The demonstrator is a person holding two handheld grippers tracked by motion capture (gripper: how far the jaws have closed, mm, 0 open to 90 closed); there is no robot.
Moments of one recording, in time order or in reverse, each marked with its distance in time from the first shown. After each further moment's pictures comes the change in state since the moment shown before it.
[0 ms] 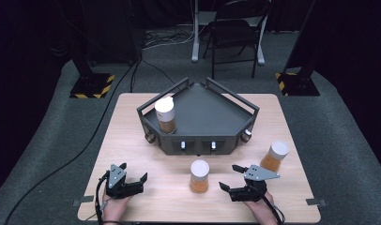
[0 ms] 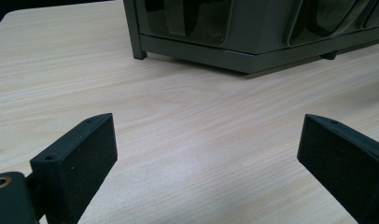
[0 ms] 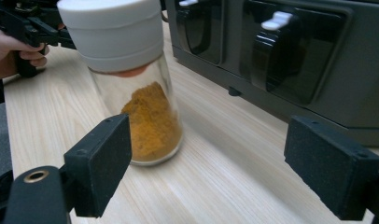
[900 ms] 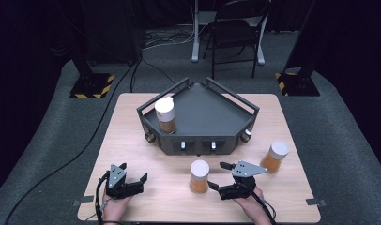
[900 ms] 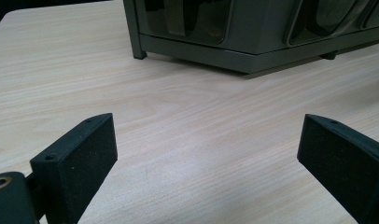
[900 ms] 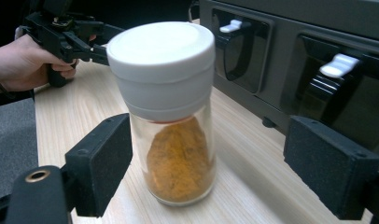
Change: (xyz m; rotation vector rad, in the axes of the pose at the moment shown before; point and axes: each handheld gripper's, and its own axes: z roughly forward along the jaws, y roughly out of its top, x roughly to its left) left arm 0.000 0.000 0.000 0.000 0.000 0.000; right arm 0.005 0.024 0.023 -0.006 0.085 -0.044
